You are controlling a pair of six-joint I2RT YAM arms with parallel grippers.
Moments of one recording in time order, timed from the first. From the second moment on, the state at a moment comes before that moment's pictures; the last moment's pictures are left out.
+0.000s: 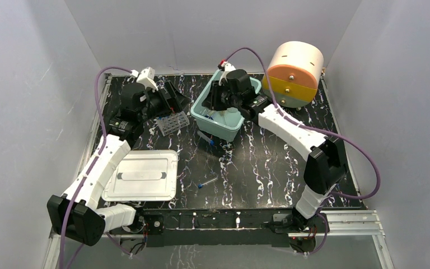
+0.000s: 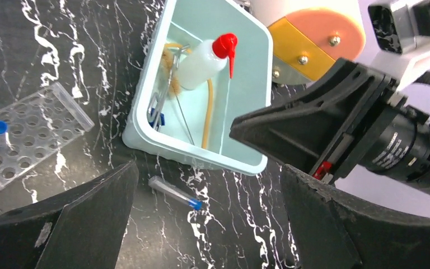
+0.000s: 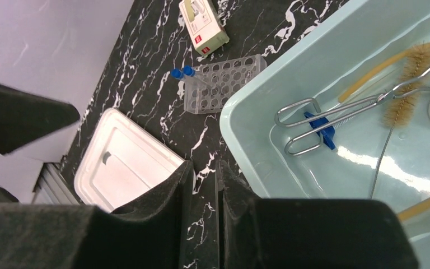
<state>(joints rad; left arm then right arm) -0.30 1.19 1.15 -0.29 0.23 -0.57 0.71 1.71 1.52 -0.26 -0.19 0.49</state>
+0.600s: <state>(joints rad) -0.32 1.22 1.16 -0.46 -0.11 -0.58 0.90 1.59 1.32 -0.36 -0.02 0.24</state>
